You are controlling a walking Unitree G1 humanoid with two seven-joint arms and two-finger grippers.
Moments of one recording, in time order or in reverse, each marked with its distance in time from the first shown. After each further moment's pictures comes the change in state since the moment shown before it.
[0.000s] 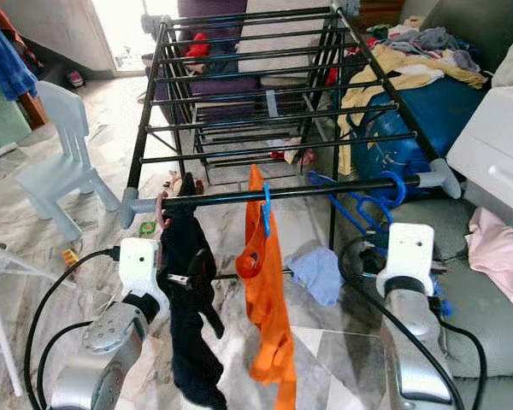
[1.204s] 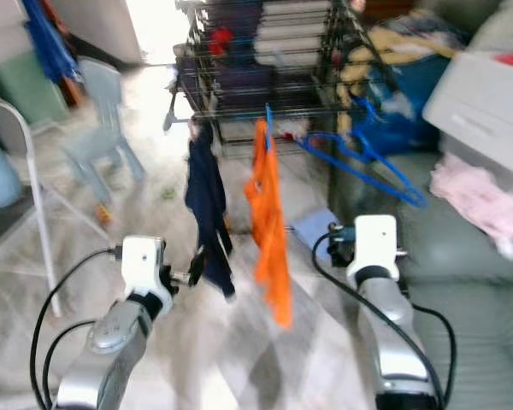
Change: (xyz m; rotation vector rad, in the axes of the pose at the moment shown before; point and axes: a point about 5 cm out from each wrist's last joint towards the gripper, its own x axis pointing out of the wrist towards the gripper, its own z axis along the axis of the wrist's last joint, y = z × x) left arm 0.003 0.004 0.000 0.009 -0.005 0.036; right arm 0.010 0.039 -0.001 0.041 0.005 0.225
